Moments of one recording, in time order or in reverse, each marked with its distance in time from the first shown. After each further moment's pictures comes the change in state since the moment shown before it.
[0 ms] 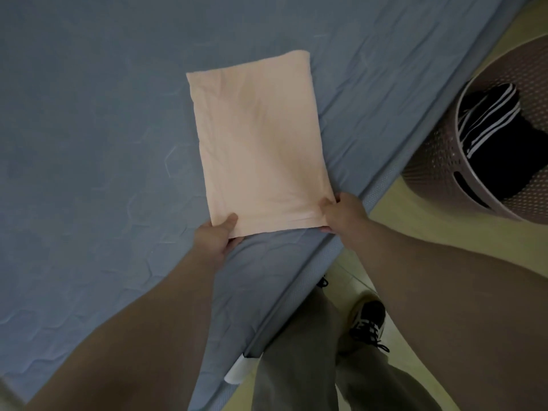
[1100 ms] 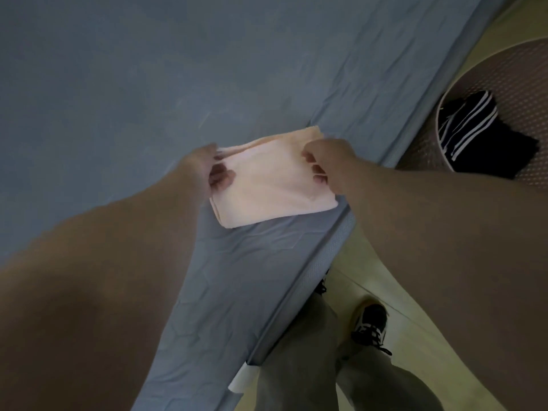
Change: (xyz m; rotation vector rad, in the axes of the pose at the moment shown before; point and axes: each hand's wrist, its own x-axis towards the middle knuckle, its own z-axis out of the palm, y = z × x) left_hand -0.015 0.139 0.058 0.240 -0.011 0.131; right_hand -0.005 -0.107 -0.014 0.167 0.029 -0.084
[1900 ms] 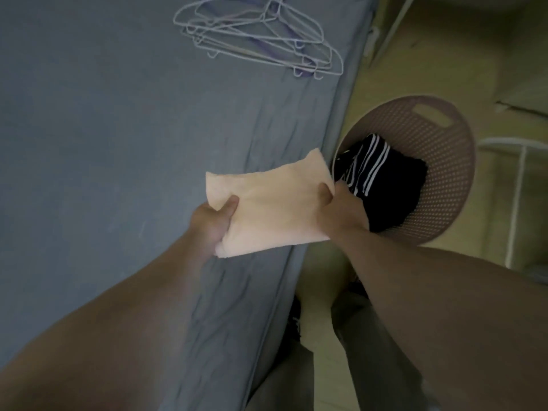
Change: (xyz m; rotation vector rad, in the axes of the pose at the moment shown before) left_hand -0.090 0.056 0.158 0.516 -0.146 0.370; right_hand -0.008 -0.022 -0.181 -0.459 0.388 -0.176
